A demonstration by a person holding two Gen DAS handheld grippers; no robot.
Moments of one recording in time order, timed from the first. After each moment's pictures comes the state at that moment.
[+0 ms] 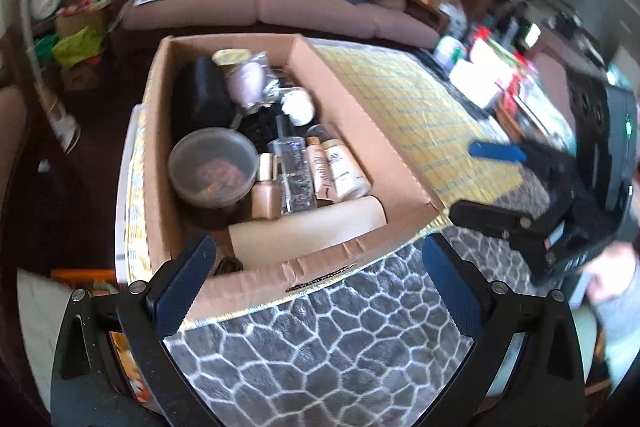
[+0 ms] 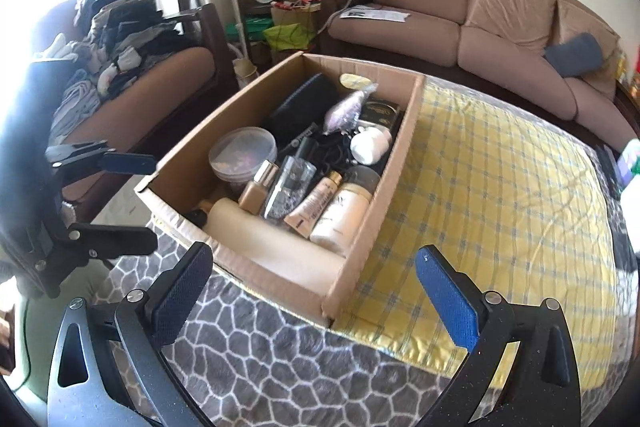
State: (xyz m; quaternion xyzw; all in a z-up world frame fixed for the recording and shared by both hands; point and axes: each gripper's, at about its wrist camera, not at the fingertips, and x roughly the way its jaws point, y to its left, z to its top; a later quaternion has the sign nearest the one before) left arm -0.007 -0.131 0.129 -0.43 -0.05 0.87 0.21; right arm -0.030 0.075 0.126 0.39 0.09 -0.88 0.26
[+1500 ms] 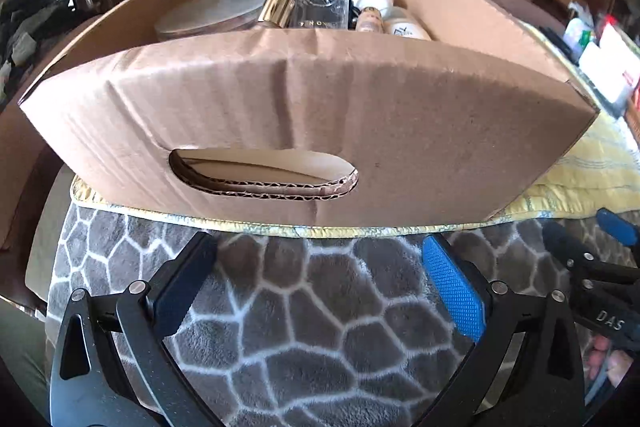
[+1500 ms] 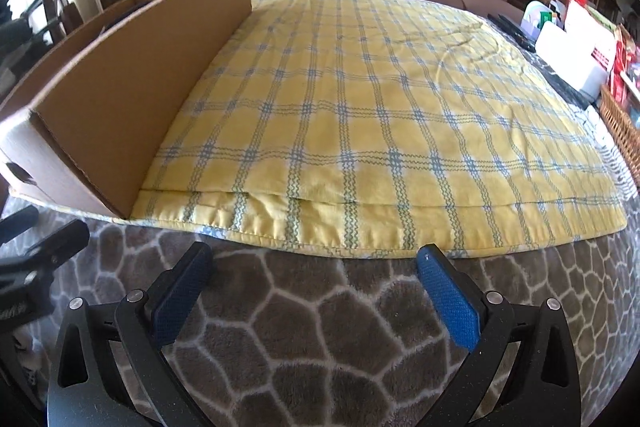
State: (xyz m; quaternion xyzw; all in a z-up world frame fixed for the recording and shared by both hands) left arm -0.007 -0.028 -0.002 -0.47 -0.03 0.88 -0.04; right arm -0.019 0.179 -0.002 0.45 0.04 -0.89 0.05
